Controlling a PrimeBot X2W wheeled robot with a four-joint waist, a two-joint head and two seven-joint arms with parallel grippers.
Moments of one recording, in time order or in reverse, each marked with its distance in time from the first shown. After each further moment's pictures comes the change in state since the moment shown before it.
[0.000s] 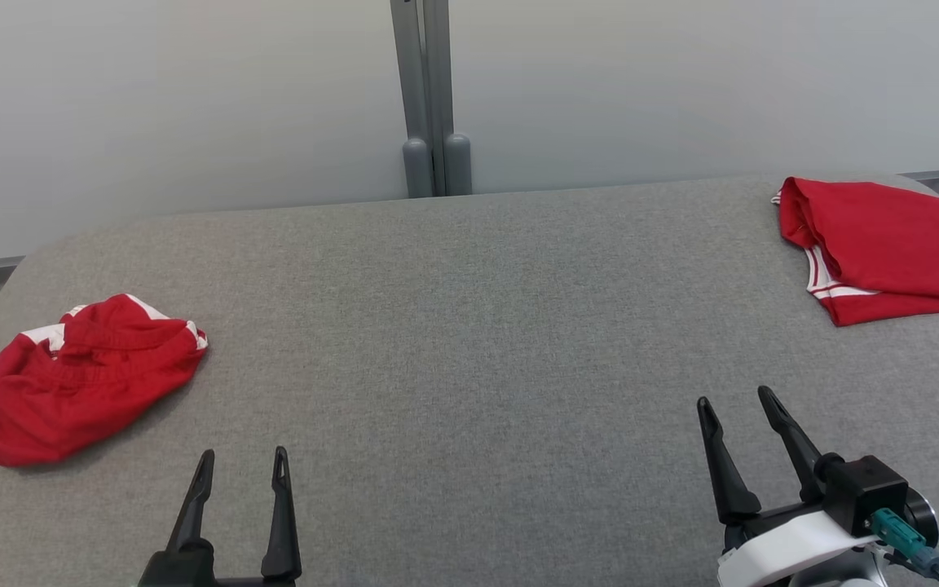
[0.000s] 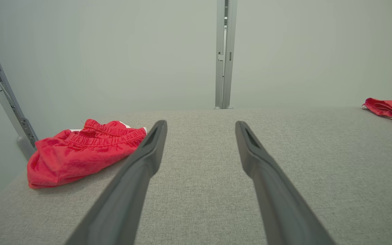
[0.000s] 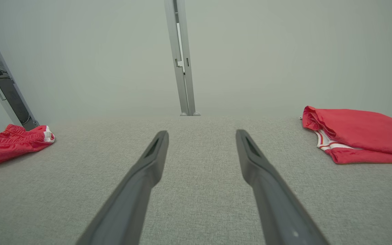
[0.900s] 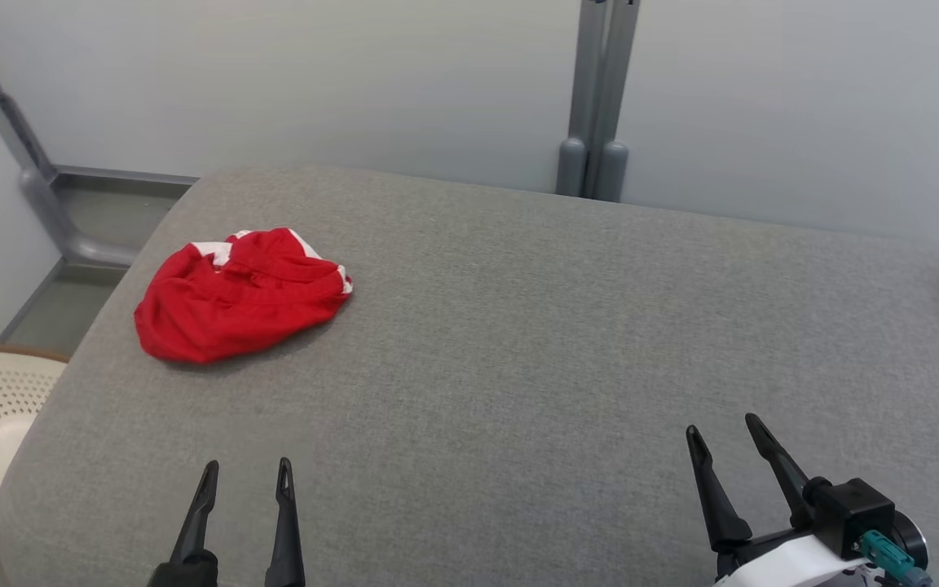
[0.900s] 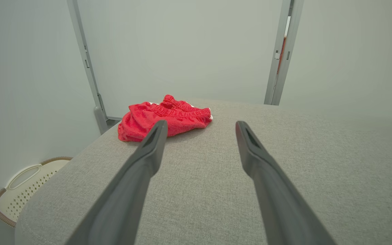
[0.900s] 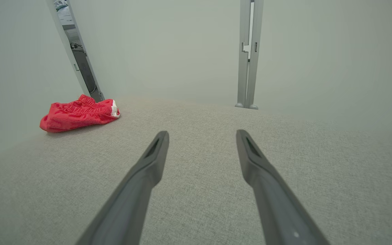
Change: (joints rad) left arm 0.027 -0.001 -0.008 -0.013 0.003 0.000 0.000; right arm 0.040 -0.006 0.032 0.007 0.012 0.000 0.000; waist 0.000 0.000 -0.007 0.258
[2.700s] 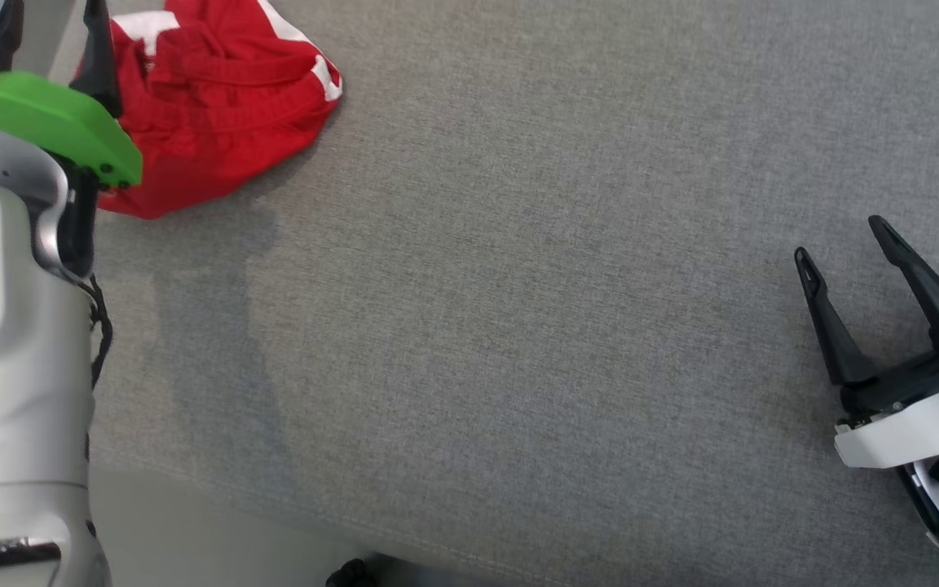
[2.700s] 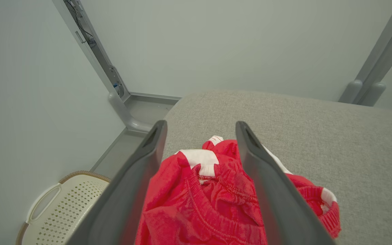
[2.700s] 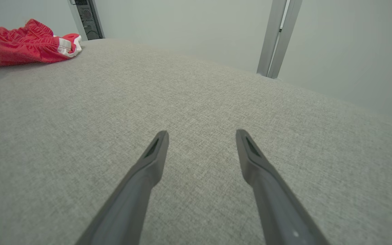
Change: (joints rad) left arm -1.108 0.148 0.134 0.651 -0.177 -0.152 0.270; right arm -0.230 -0.339 -0.023 -0.168 -0.031 0.000 0.000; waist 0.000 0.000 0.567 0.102
